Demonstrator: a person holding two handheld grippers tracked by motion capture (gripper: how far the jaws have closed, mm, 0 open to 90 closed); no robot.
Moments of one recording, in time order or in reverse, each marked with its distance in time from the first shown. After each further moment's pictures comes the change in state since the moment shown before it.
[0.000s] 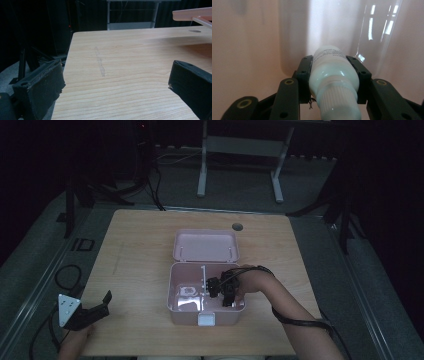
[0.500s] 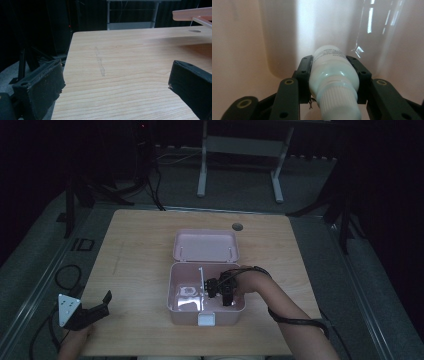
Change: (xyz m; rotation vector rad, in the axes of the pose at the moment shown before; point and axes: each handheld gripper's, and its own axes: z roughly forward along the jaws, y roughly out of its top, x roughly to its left) left arm 0.000 0.000 0.000 0.002 -0.002 0.000; right arm -0.008 0.004 0.017 0.067 -0.005 0.018
